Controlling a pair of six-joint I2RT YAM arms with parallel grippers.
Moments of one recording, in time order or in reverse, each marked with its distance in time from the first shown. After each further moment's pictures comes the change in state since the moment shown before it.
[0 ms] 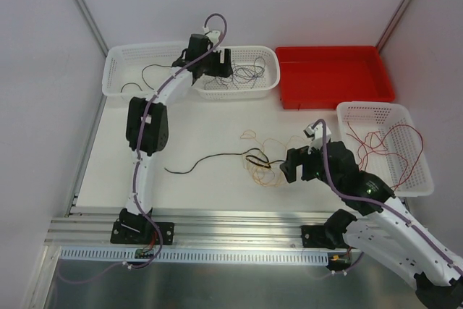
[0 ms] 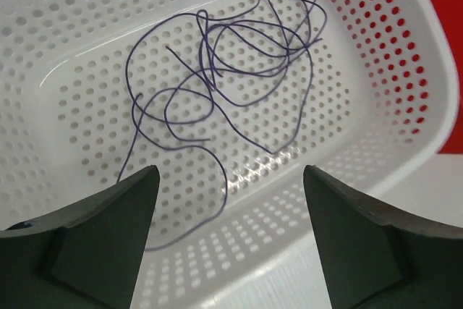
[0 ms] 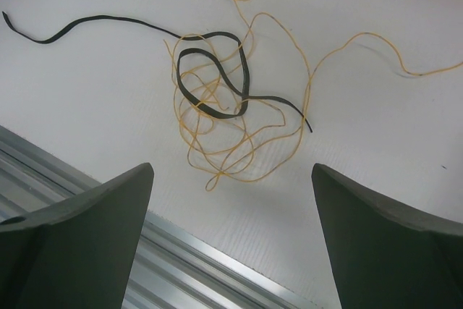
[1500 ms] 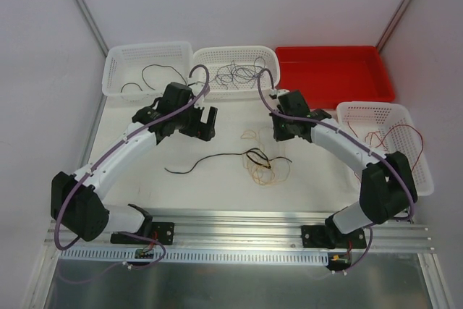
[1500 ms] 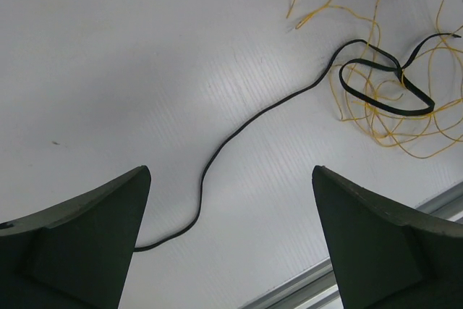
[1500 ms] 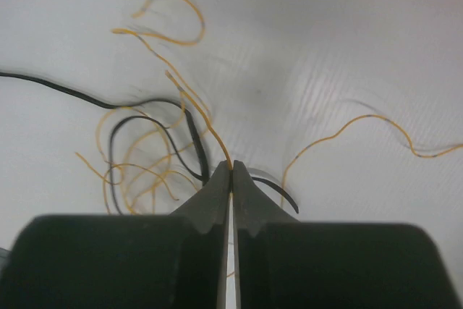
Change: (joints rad) left arm -0.175 -1.026 -0.944 -0.343 -0.137 0.009; right arm -0.214 0.898 0.345 0.155 -0.115 -0.095
